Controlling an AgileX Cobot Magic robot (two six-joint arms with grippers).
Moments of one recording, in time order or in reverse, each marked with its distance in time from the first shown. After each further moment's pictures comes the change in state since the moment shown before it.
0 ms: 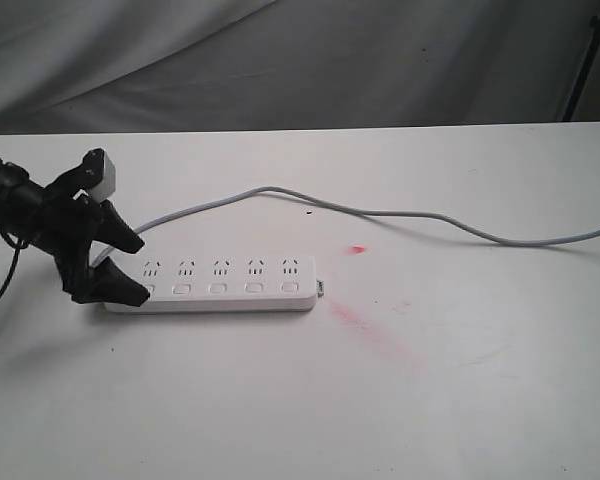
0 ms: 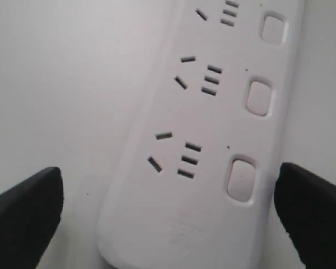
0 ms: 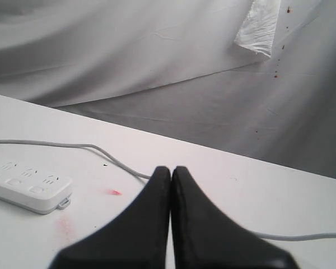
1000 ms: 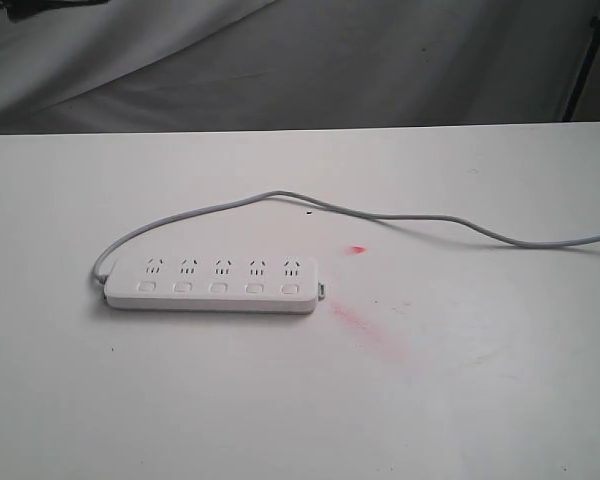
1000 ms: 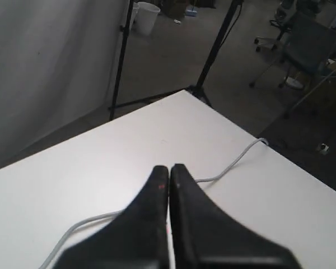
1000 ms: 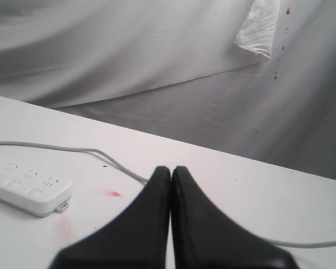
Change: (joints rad) left arm 0.000 -0.609 0.002 -0.497 0.040 -0.548; right arm 0.000 0.000 0.000 0.000 -0.004 0.000
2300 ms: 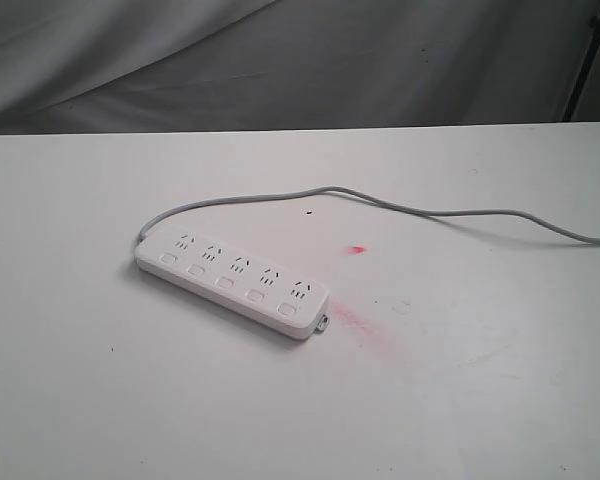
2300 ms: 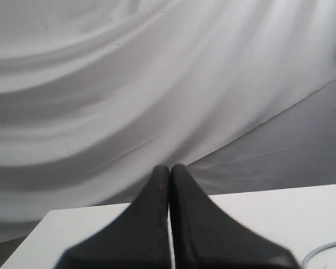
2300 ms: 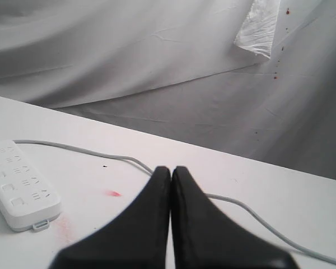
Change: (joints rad) left arm 0.047 -1.222 0.843 1.378 -0.816 -1.099; right arm 0.000 0.000 0.000 0.000 0.000 0.000
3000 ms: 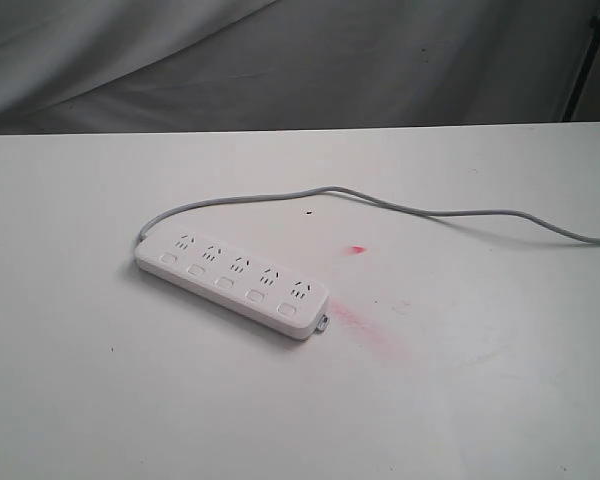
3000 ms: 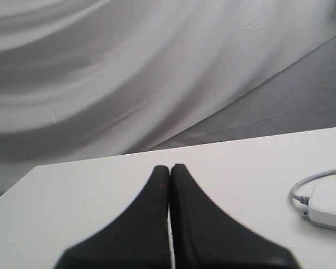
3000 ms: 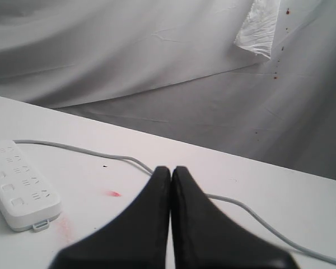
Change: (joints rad) left arm 0.000 -0.331 0.469 0.000 -0.125 0.000; right arm 0.000 0.000 0.000 0.000 0.000 0.000
